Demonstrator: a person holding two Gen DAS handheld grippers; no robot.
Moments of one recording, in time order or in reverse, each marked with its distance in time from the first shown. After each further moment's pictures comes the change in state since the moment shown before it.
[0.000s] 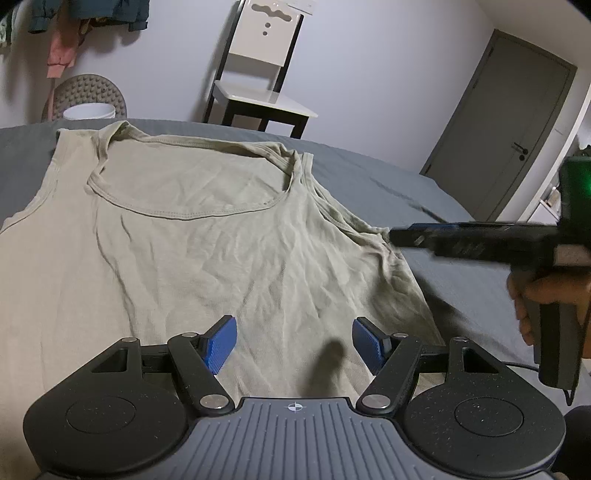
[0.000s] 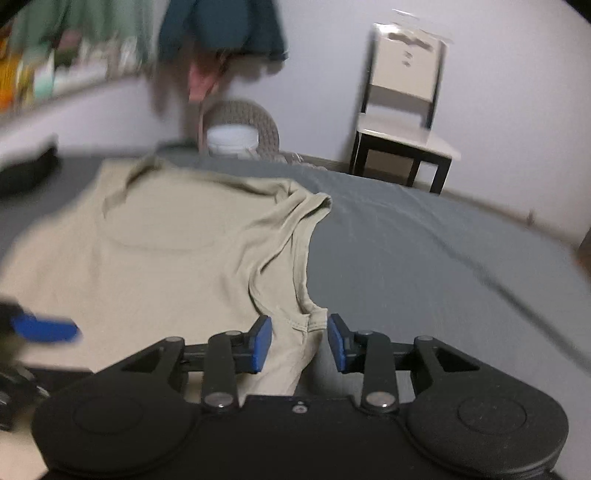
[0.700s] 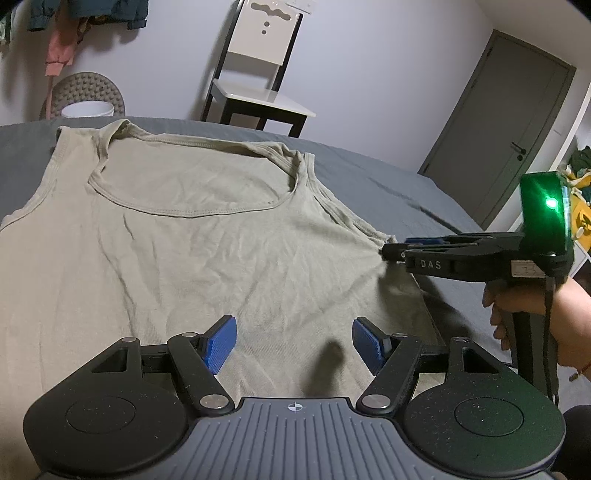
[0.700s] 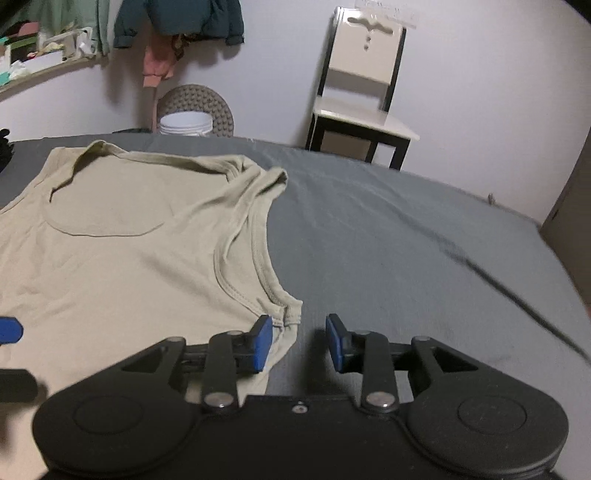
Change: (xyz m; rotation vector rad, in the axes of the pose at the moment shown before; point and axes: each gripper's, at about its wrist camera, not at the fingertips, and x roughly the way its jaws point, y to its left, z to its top) left arm -0.001 0.007 0.002 -0.005 0.004 -0.010; right arm 0.014 -0.006 -0.010 0.074 0.003 -0.109
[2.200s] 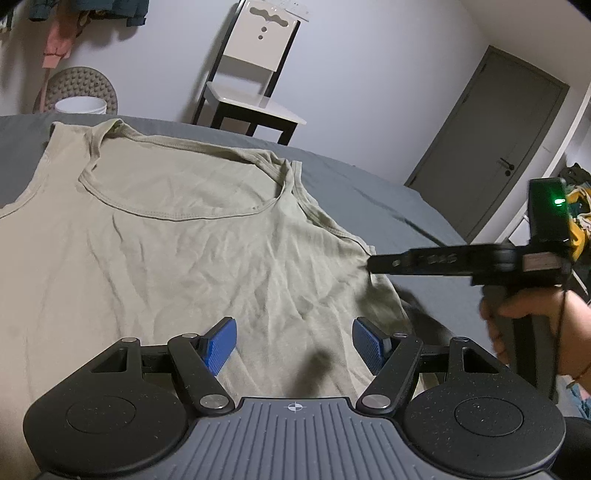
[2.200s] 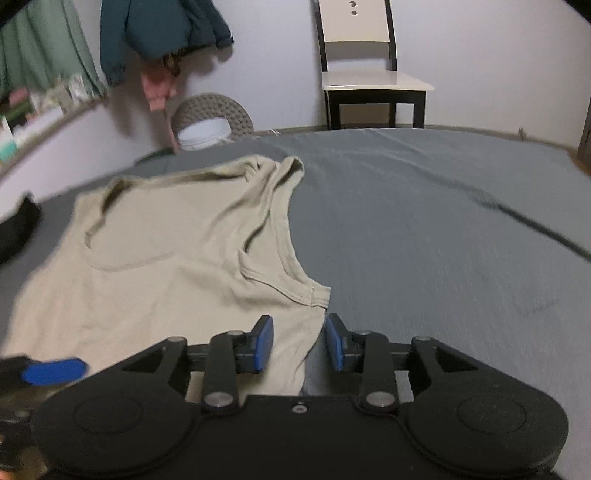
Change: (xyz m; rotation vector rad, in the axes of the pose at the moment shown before) left arm 0.000 0.004 0.002 -0.036 -0.026 -0.059; right arm 0.007 -0.024 0.003 0.216 0.077 0.208
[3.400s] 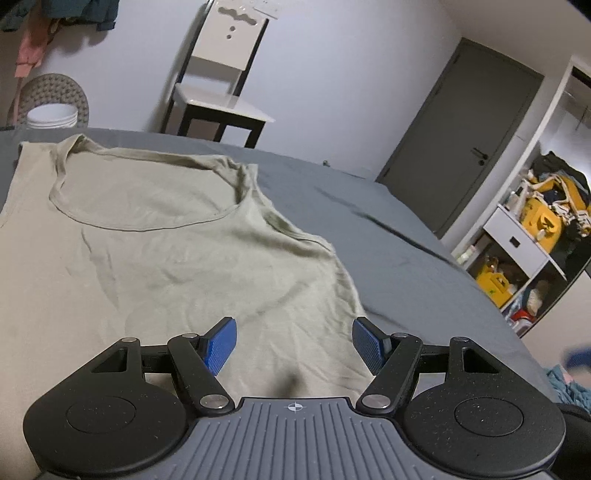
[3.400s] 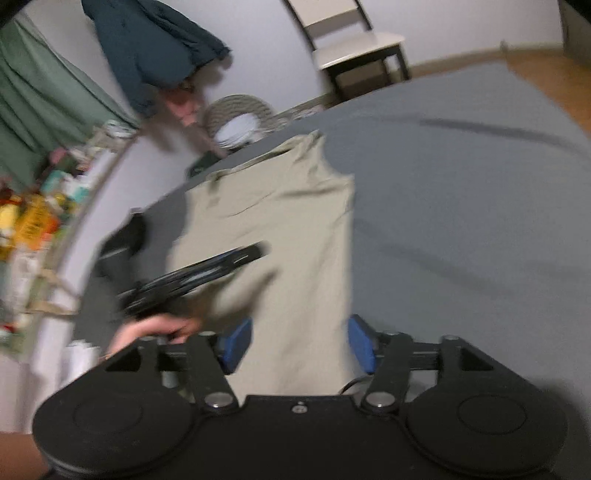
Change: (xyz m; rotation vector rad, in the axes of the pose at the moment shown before) left arm -0.015 -0.022 0.009 0.047 0.015 -0.089; right arm -0.262 -0.023 -0.094 0.328 0.104 0.279
